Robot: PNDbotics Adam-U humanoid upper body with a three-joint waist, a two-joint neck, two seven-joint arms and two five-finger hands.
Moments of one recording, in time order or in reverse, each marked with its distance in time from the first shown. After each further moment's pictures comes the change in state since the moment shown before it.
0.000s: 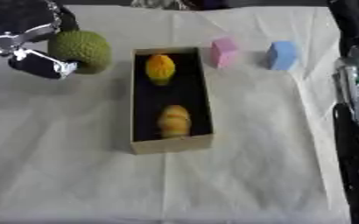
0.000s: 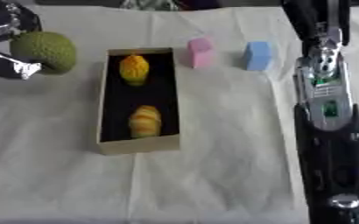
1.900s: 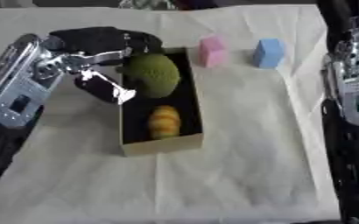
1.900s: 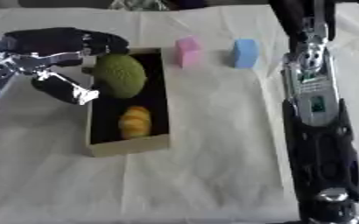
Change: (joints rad) left arm -0.044 -0.256 -0.083 0.067 0.011 -0.093 -0.191; right arm -0.004 0.009 0.006 -0.021 0.000 -0.003 -0.002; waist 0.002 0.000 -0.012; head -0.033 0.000
